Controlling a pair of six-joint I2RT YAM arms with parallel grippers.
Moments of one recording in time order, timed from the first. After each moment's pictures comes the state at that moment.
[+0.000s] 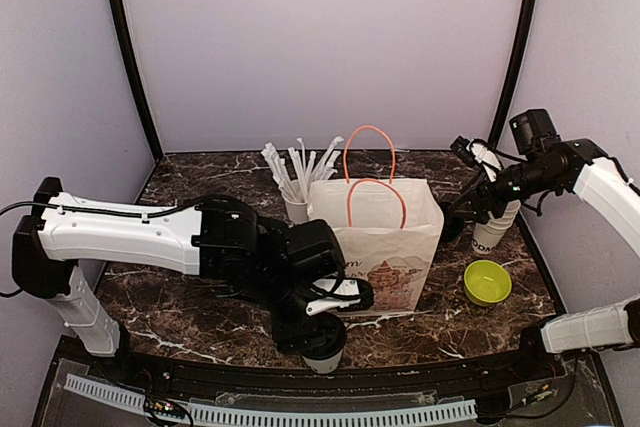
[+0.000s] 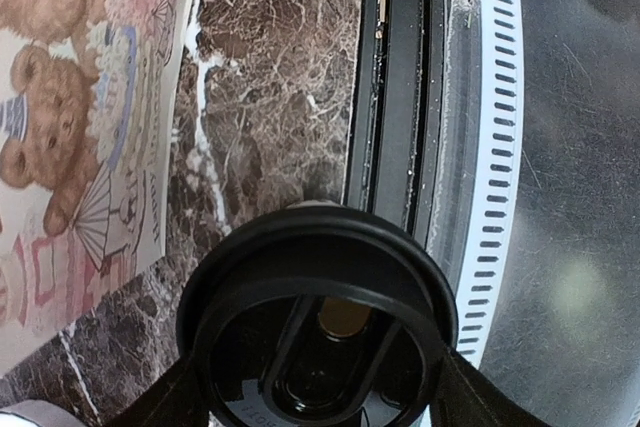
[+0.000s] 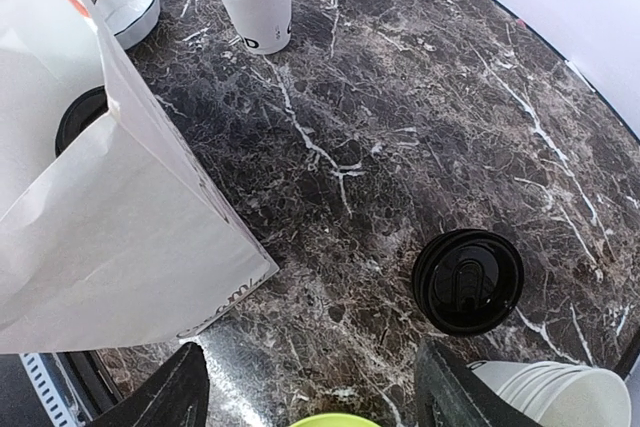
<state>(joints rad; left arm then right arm) -1.36 1.67 1.42 -0.97 0.08 0.05 0.25 1.15 1.15 -0.92 -0.48 -0.49</state>
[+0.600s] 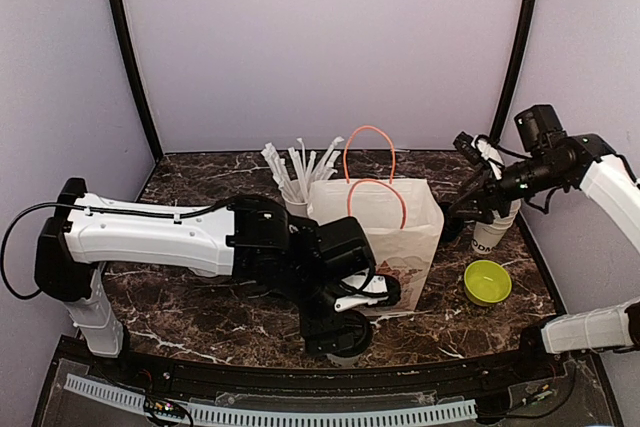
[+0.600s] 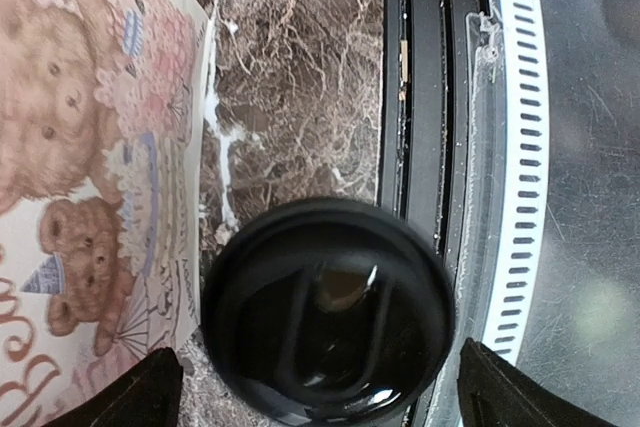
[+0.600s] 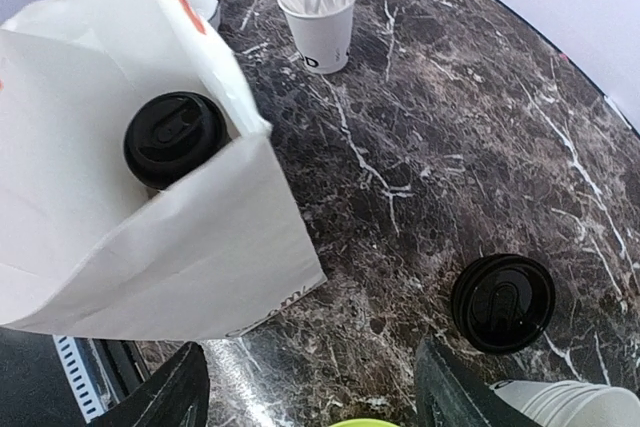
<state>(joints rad) -1.37 1.82 1.57 -0.93 0.04 0.11 0.25 1.13 1.17 -0.99 -0.60 -0.52</state>
